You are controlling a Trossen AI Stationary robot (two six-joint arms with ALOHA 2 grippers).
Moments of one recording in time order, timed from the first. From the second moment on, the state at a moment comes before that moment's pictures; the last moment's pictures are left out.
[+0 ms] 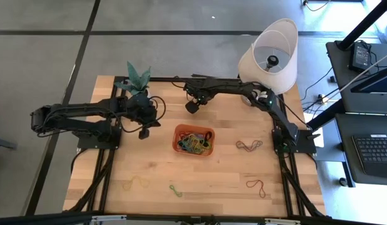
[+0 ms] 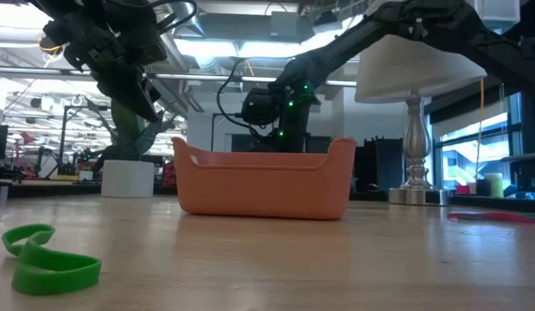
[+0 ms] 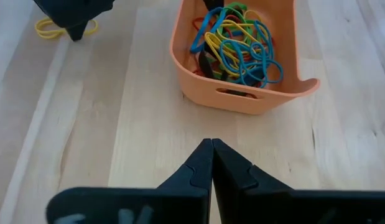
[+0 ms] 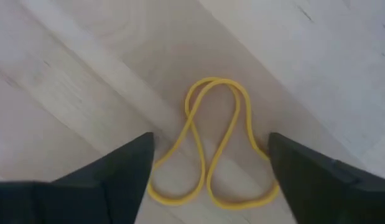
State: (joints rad) left arm 0.32 0.94 0.59 -0.48 0.26 0.14; right arm -0.40 2.37 1.83 -0.87 0.06 0.42
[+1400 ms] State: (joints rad) left arm 0.32 0.95 0.59 -0.47 0.26 0.07; right arm -0.23 2.00 1.82 -0.98 0.16 0.50
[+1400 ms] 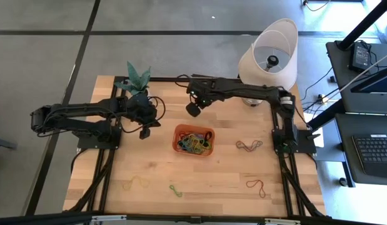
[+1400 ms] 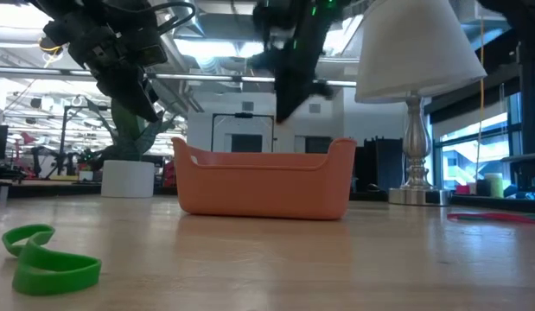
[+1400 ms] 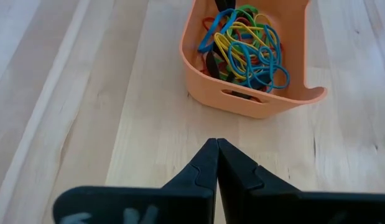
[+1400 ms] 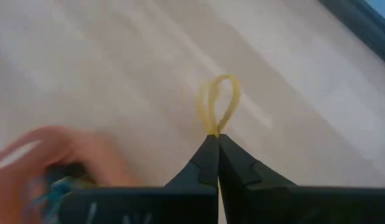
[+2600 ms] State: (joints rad) left arm 0.32 0.95 0.59 -0.44 0.26 0.07; right arm 0.14 1.94 1.56 -0.83 0.08 0.70
